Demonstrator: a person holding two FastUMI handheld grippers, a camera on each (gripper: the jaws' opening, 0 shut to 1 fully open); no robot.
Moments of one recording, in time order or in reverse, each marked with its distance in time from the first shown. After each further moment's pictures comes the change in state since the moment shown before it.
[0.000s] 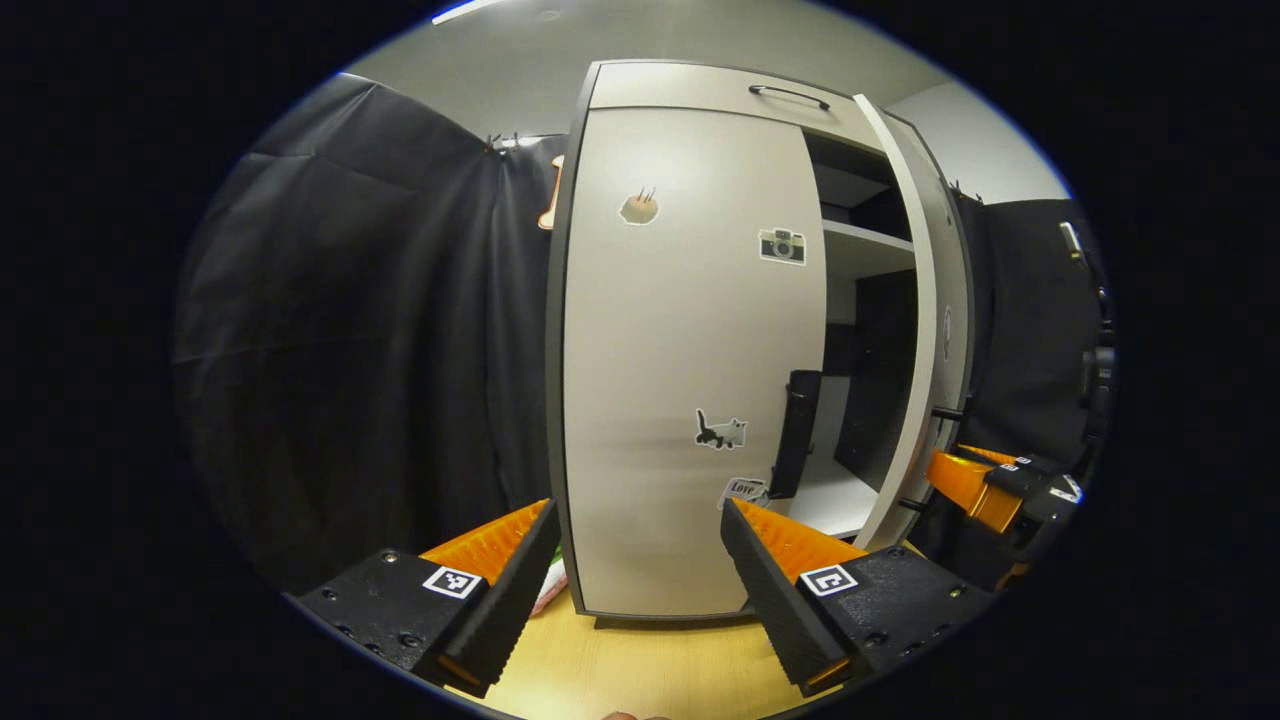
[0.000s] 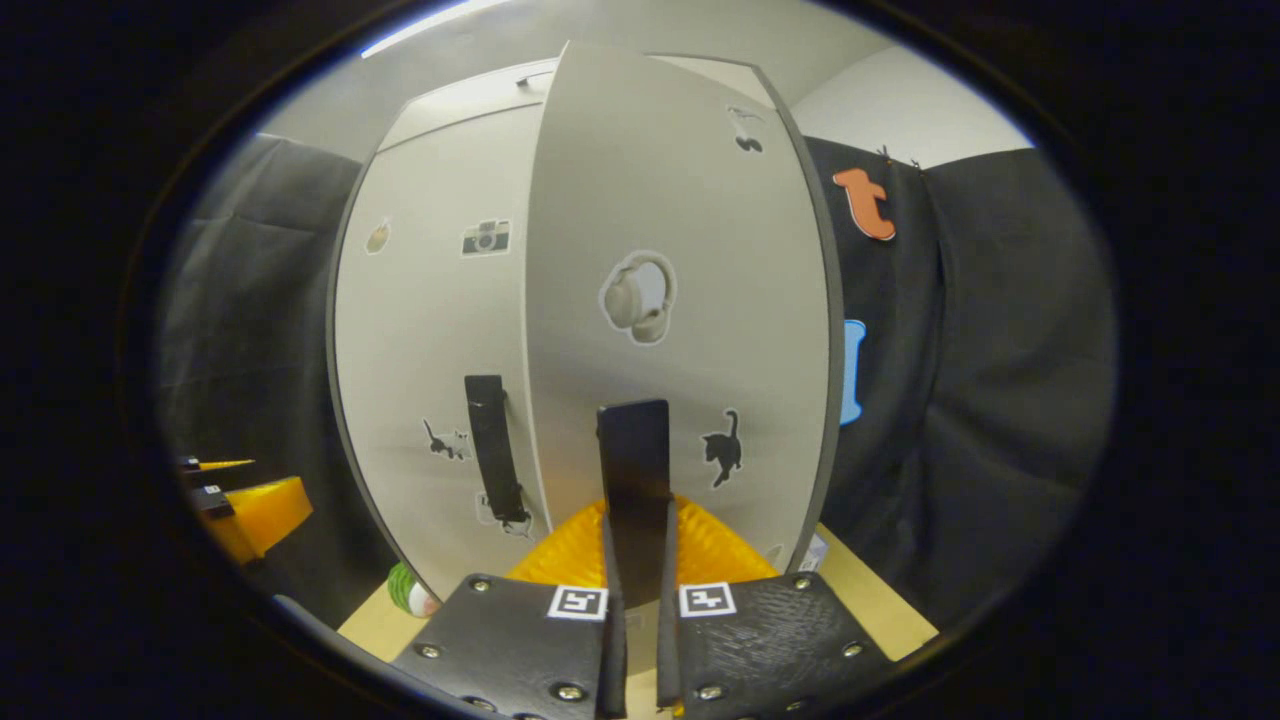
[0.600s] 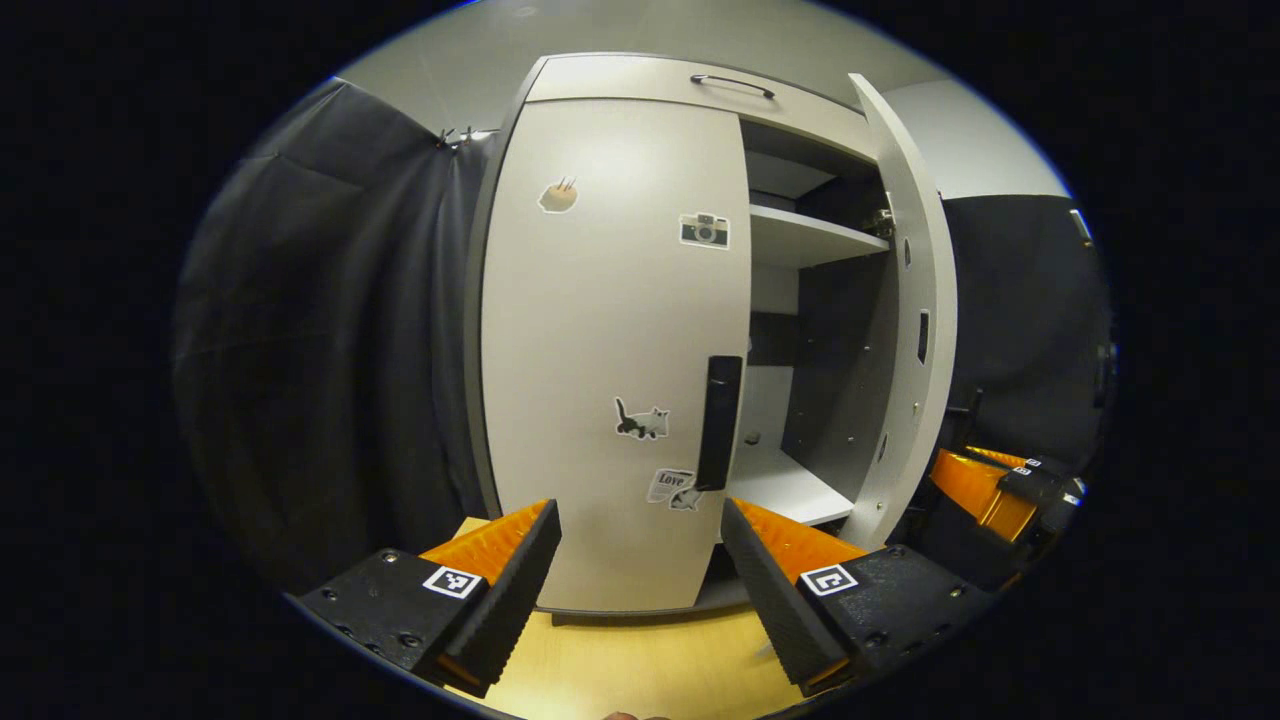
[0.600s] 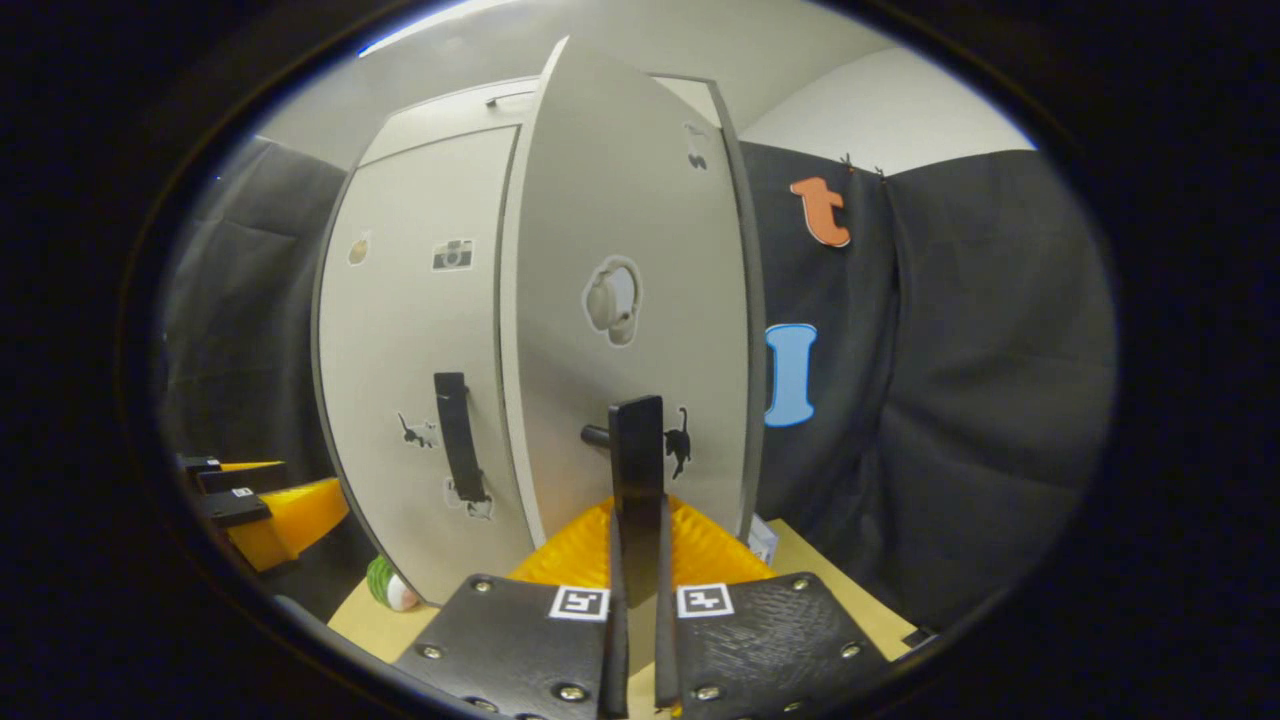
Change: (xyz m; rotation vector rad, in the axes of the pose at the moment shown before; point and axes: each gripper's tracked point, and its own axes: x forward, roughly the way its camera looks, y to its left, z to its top) left arm -0.001 -0.056 -0.010 0.009 0.024 -0.140; right arm -0.043 -0.048 0.000 0.002 -0.016 -0.101
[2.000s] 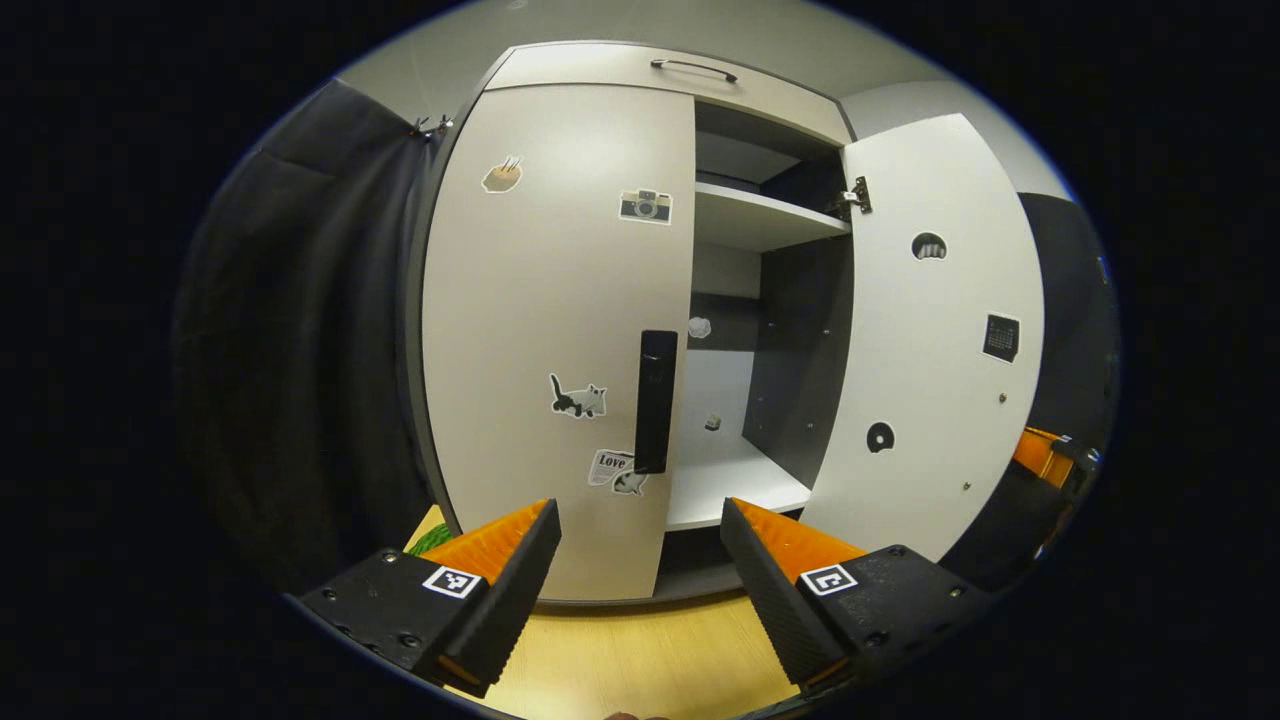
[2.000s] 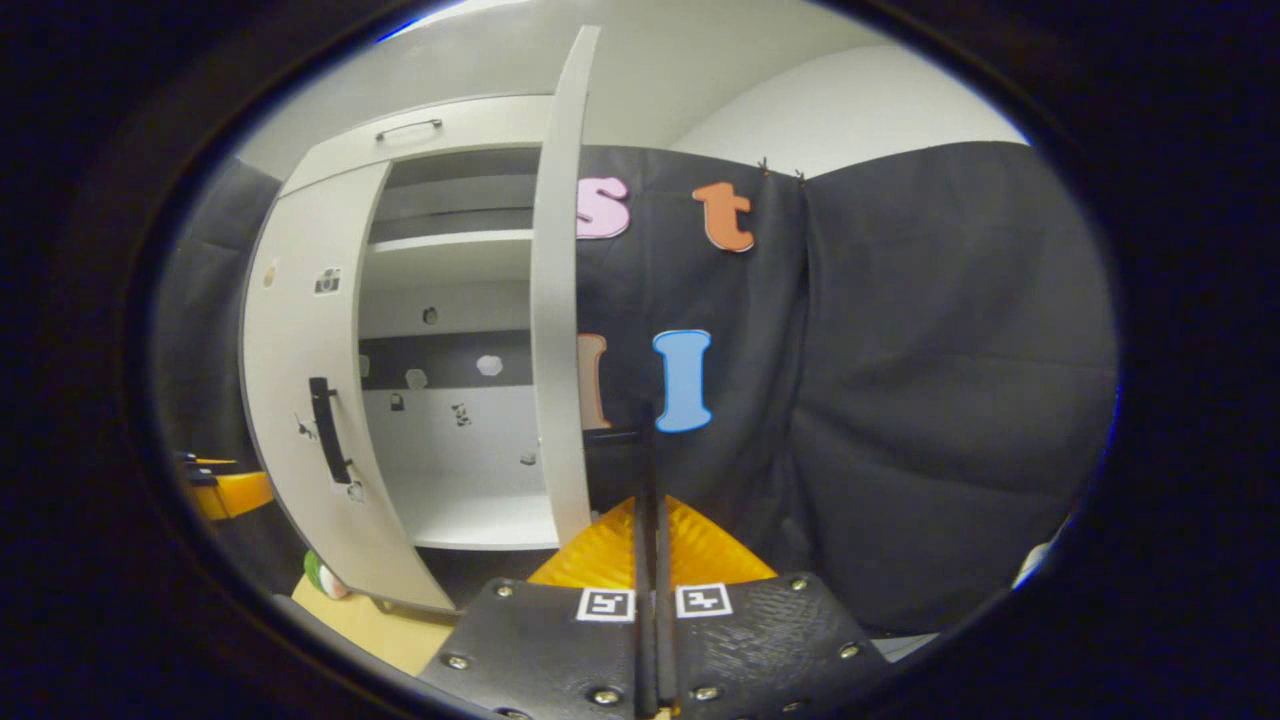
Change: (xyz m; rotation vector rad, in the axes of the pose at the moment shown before) left arm 0.005 -0.041 -0.015 -0.011 0.035 -0.062; right arm -0.026 -0.165 0.010 0.030 -0.041 -0.160
